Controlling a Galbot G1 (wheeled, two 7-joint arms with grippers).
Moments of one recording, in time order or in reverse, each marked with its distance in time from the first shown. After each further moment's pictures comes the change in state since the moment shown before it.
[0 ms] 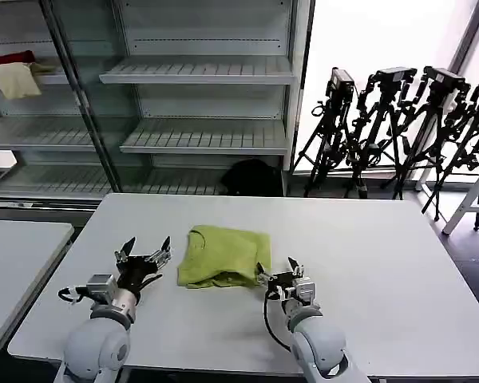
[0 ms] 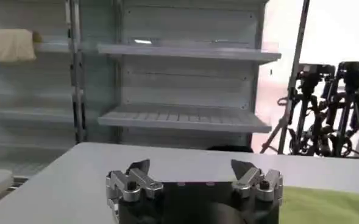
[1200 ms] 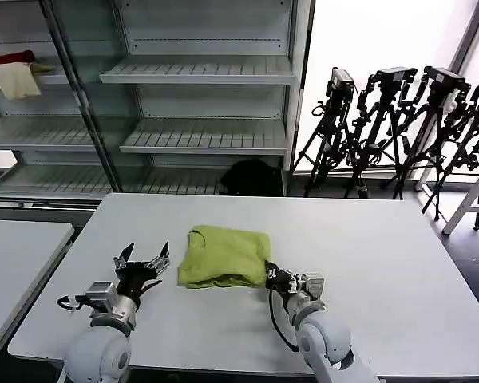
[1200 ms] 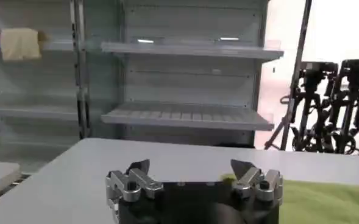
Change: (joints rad) left arm 0.041 -0.022 -0.008 -0.011 0.031 -0.021 0.006; right arm 0.024 -0.025 0.024 -0.011 0.302 -0.002 0.018
